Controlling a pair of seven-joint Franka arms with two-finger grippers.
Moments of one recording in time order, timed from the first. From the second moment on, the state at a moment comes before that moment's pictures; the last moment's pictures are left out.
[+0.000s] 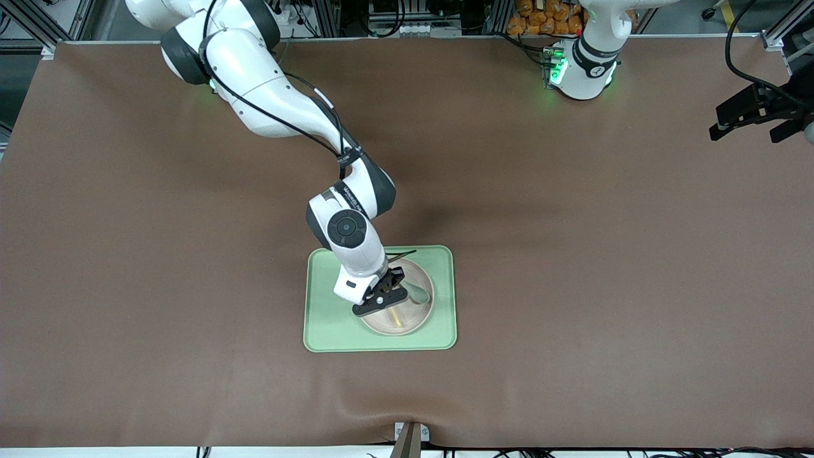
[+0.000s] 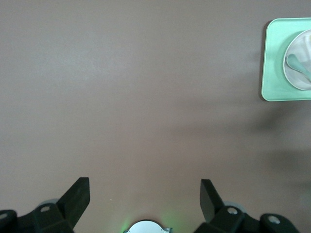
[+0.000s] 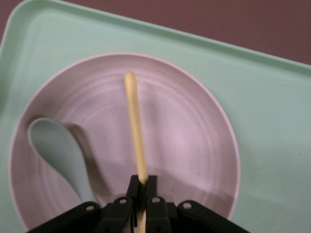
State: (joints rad) left arm 0.05 -0.01 -0.08 -1.43 -0.06 1.39 -0.02; right arm 0.61 0.98 -0.03 -1.15 0.06 2.29 0.27
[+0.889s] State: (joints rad) left arm -0.09 0.21 -0.11 -1.43 -0.06 1.63 -0.12; right arm 0.44 0.89 -0.03 -1.28 0.17 2.27 0.26
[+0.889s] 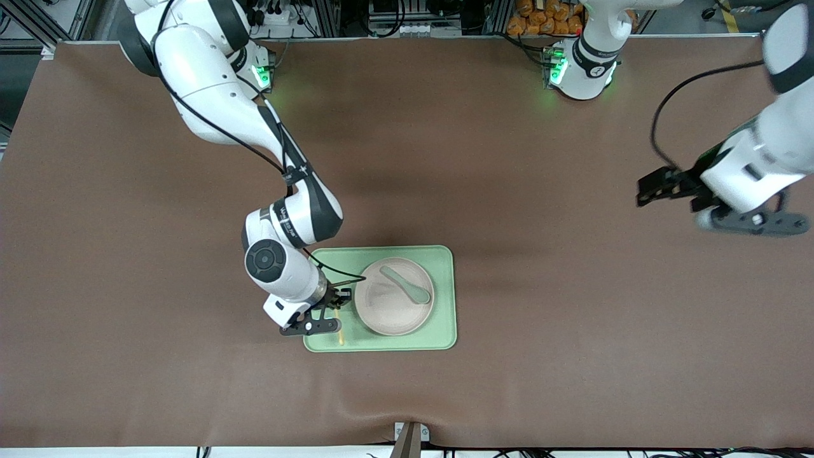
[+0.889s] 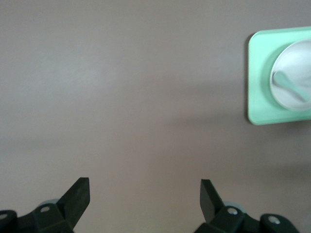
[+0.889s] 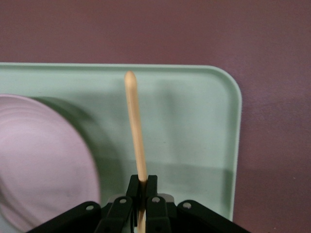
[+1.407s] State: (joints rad) left arm -0.13 0.35 -0.10 -1.42 -0.32 1.86 -0.41; right arm 0.43 0.88 -0.02 -1.38 0.21 2.38 0.26
